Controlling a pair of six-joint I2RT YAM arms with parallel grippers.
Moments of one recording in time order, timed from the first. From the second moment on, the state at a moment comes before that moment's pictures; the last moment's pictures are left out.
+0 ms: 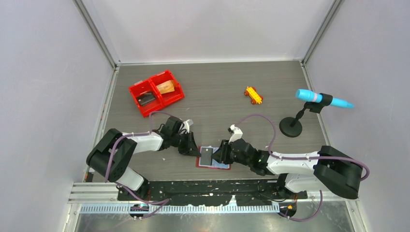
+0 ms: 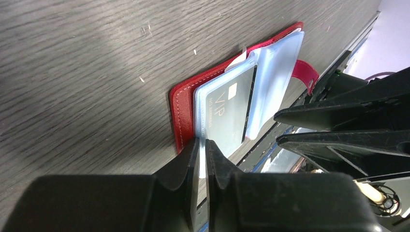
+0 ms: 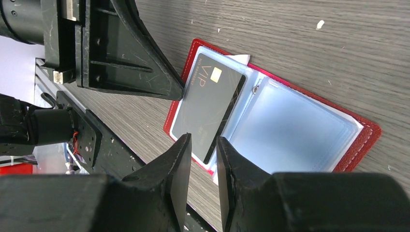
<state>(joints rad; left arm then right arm) -0.56 1.51 0.53 0.03 0.61 -0.71 1.05 1.21 0.31 0.35 0.10 0.91</state>
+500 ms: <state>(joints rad) -0.58 1.52 0.52 0.05 0.61 -0.70 1.02 1.30 0.31 0.41 0.09 0.91</state>
